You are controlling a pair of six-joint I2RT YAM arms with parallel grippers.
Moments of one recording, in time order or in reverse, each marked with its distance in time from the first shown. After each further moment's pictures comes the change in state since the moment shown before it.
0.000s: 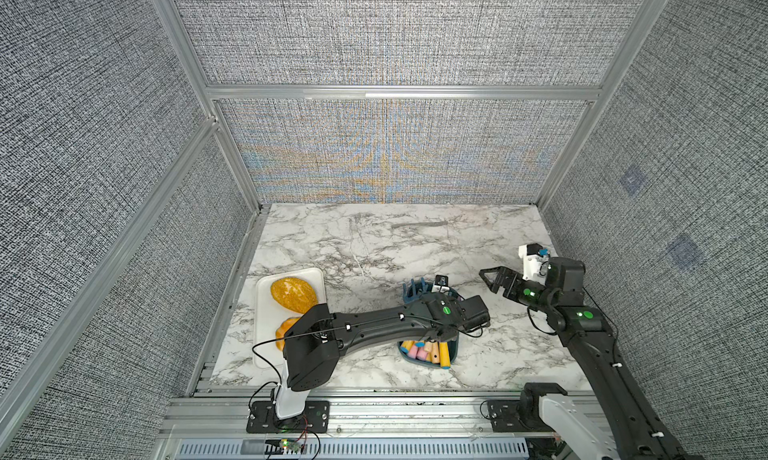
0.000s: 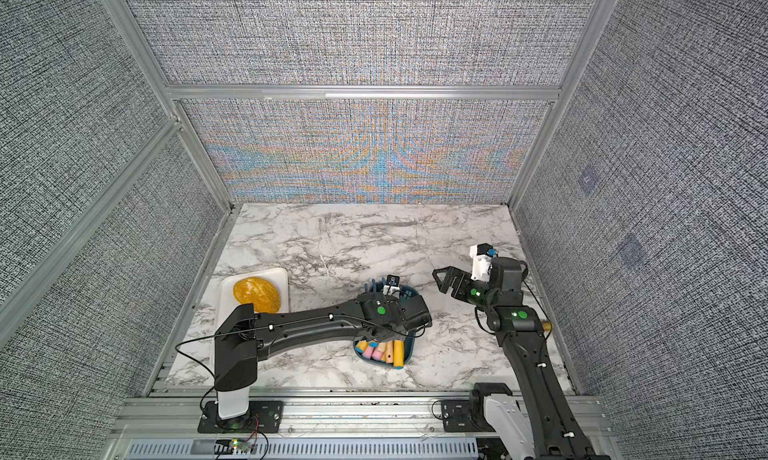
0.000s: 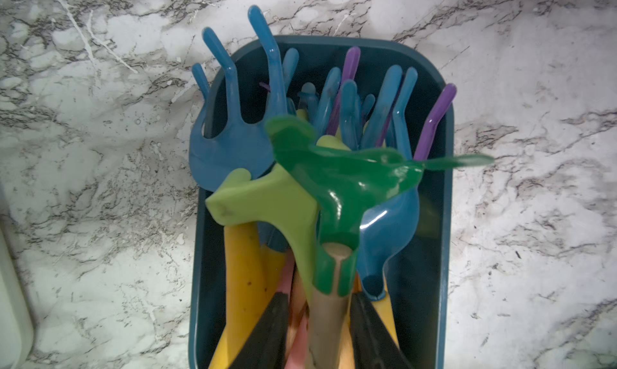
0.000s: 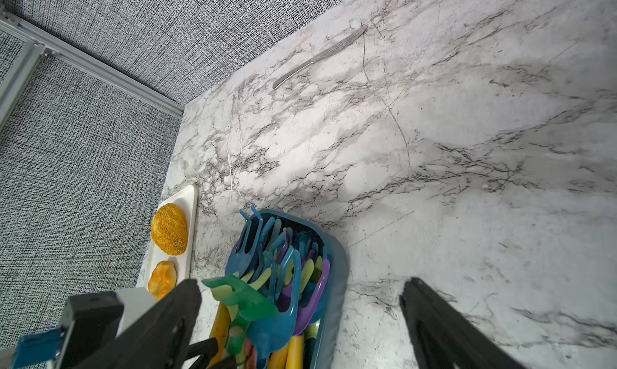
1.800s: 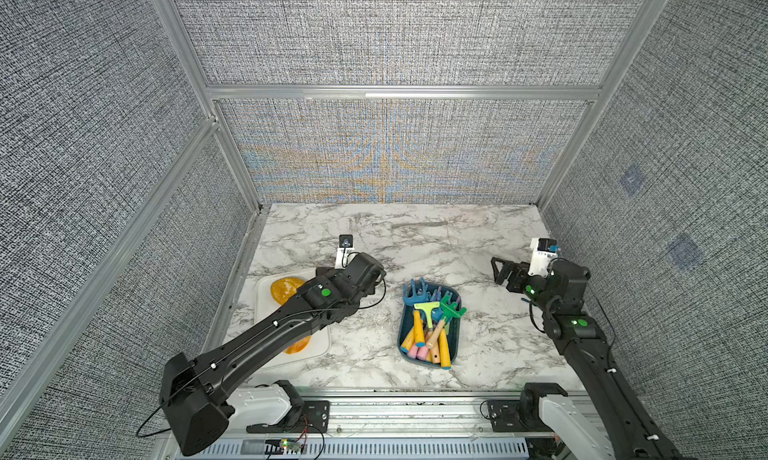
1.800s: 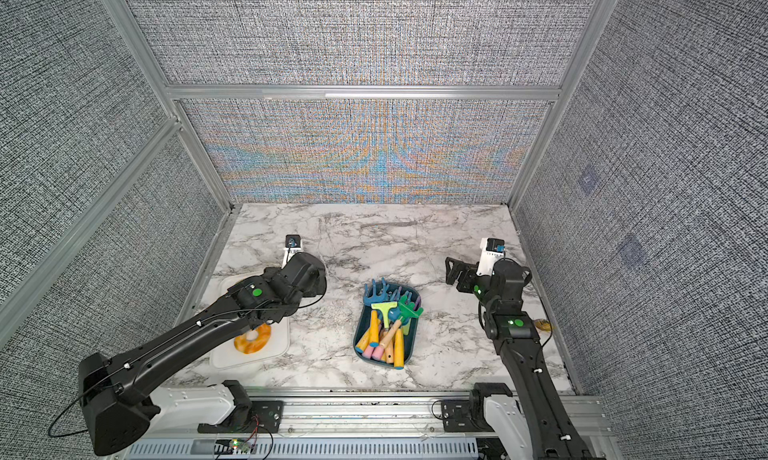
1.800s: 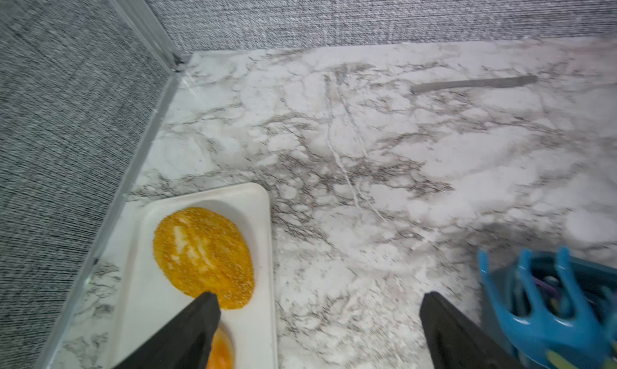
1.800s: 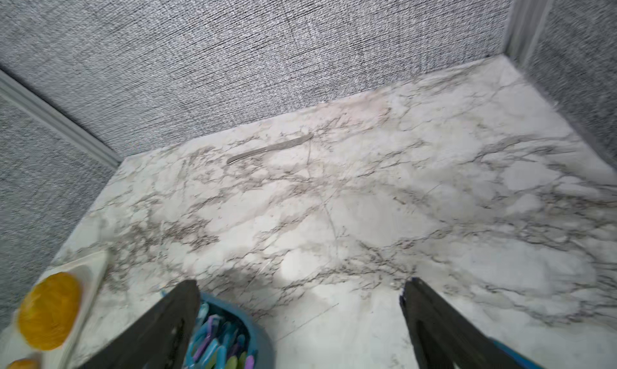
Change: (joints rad) left arm 0.479 -0.720 -0.596 0.298 -0.295 0.472; right arm 0.000 -0.046 -0.171 0.383 0.302 -0.174
